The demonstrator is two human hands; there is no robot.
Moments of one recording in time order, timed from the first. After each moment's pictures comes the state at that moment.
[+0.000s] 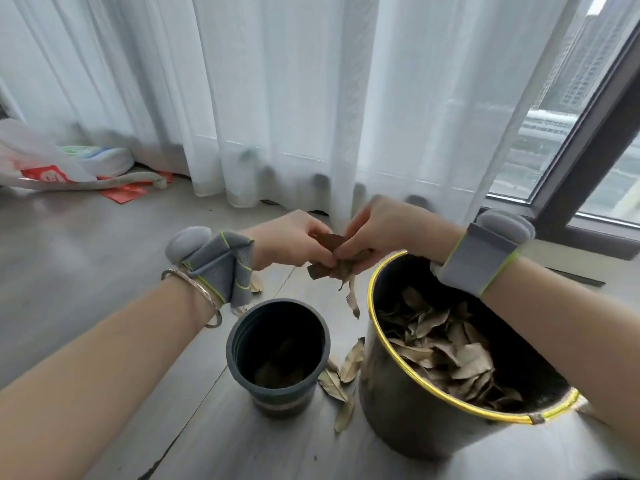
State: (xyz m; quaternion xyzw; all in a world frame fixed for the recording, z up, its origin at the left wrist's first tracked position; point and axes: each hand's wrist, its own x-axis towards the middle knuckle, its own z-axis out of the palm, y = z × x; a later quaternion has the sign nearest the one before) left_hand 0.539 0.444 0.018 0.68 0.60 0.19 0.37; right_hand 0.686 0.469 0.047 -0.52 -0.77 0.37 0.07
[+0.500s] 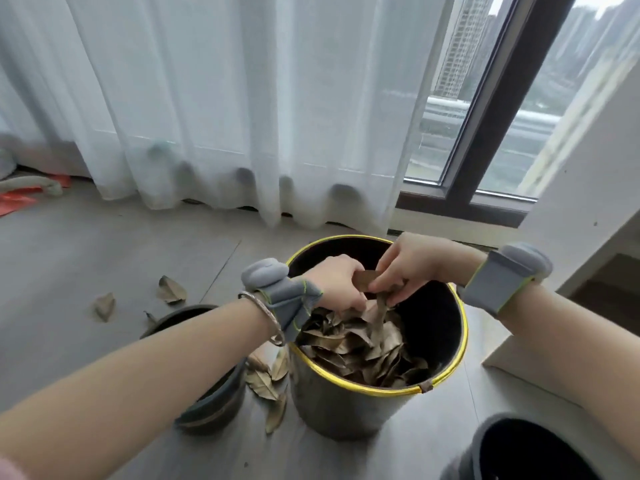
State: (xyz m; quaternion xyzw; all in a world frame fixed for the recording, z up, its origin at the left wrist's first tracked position) left_hand 0.702 0.465 -0.036 0.77 0.54 0.10 0.33; right_hand 0.838 0.475 0.010 -0.65 -0.63 0.42 0.04
